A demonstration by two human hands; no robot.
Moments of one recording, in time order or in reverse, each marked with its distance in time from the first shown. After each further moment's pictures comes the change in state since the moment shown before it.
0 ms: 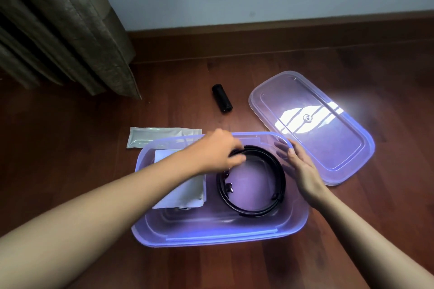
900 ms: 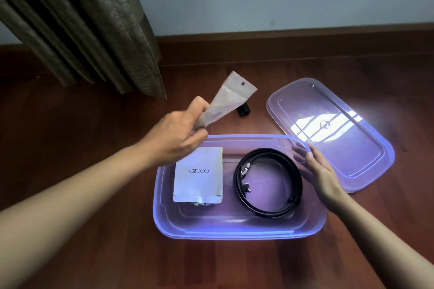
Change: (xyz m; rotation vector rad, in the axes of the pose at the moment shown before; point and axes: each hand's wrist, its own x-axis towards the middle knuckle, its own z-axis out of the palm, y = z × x) left_hand -0.087 -0.044 -0.066 -0.233 0.400 -0.030; right_hand 0.006 0.004 0.002 -0.031 0.029 -0.010
